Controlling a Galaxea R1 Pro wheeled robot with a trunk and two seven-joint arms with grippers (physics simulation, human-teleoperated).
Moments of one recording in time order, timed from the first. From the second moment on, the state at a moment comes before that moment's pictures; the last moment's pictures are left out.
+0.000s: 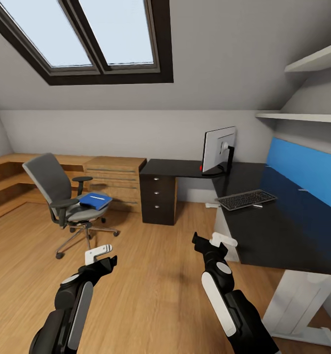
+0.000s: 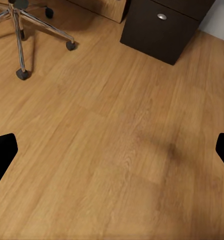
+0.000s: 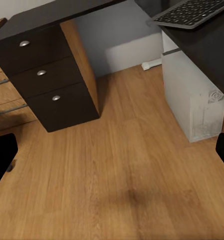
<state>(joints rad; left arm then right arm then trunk) -0.27 -0.15 0.12 -1.51 0.14 0.70 0.19 -0.40 0.11 0.28 -1.38 -0.40 0.29 -0.60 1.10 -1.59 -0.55</state>
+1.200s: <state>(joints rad) -0.27 -0.15 0.10 -1.49 0.13 0.69 0.19 -0.40 0.11 0.28 -1.38 -0.40 0.26 -0.61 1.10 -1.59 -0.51</state>
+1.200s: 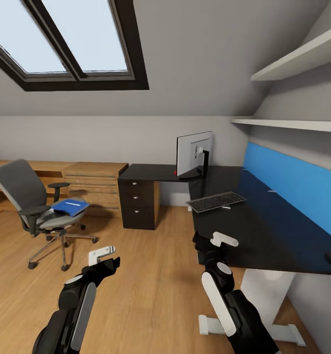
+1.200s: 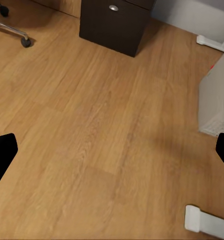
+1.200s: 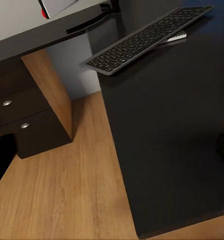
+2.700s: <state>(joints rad) -0.27 -0.15 0.07 -1.48 0.13 0.69 0.19 -0.48 -0.03 0.27 -1.05 -0.39 0.16 -0.59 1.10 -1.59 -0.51</state>
